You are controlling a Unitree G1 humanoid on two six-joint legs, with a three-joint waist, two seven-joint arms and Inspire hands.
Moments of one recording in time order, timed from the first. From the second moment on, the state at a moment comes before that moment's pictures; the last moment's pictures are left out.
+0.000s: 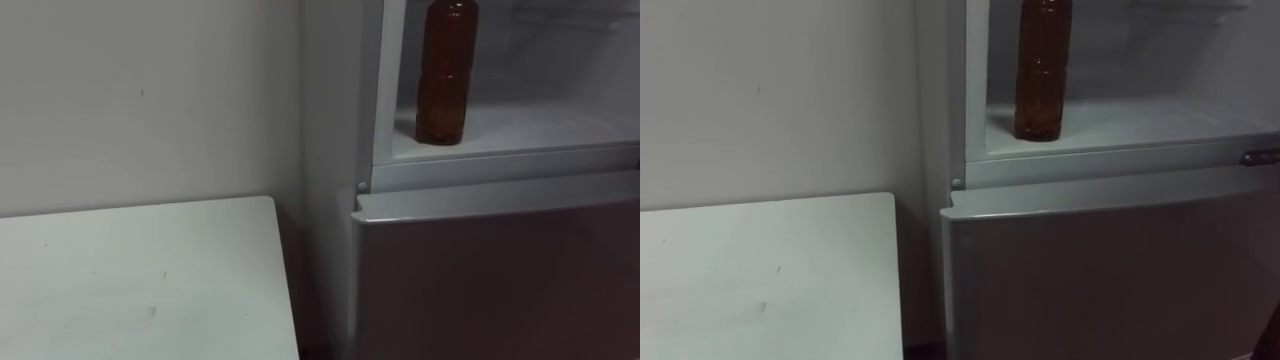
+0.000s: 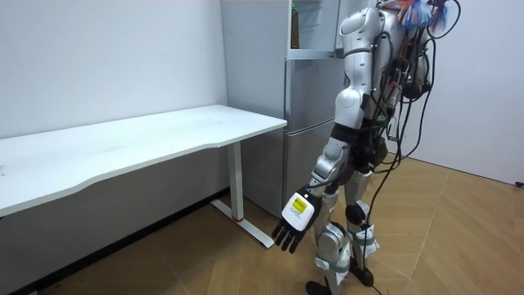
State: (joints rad) left arm 0.33 0.22 0.21 1.21 0.08 -0.13 0.18; right arm 0.29 -0.38 -0.24 -0.37 0.26 -0.17 -0.97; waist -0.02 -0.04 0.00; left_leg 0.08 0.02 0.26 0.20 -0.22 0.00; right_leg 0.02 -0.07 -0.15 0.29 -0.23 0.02
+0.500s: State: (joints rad) left arm 0.30 0.23 0.16 1.24 0.10 -0.13 0.18; right arm 0.28 -0.38 -0.17 -0.38 0.03 -0.17 -0.77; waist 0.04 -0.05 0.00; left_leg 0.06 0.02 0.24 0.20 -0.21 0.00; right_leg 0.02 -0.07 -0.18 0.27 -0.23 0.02
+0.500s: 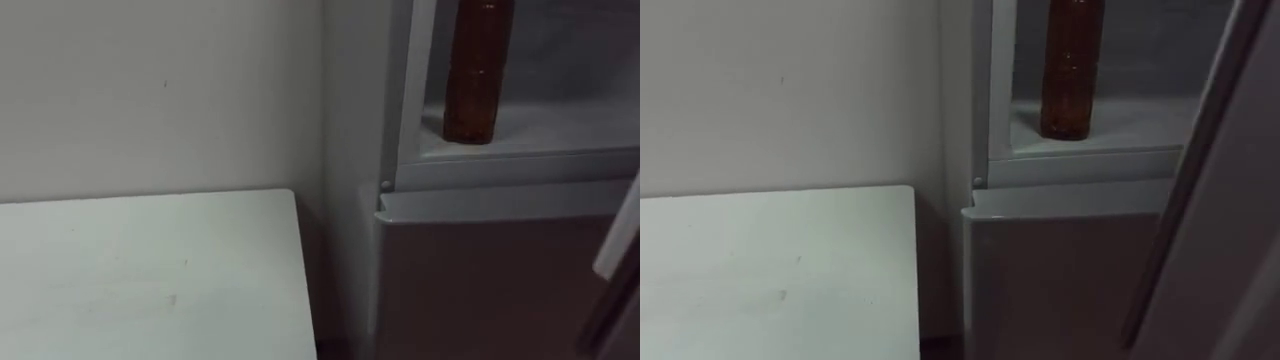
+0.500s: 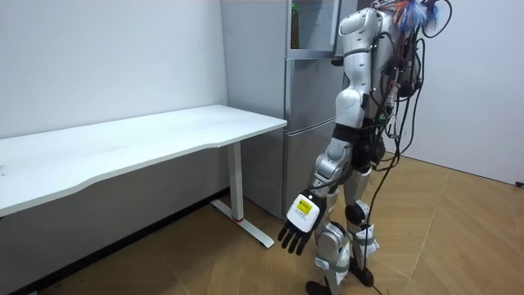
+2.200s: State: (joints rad) left arm 0.24 0.26 0.09 1.28 0.15 -0.13 0.18; right arm 0.21 -0.40 -0.14 -0.41 0.01 -0.13 -0.64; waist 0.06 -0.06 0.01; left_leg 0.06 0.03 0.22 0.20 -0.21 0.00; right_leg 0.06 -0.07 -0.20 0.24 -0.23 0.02
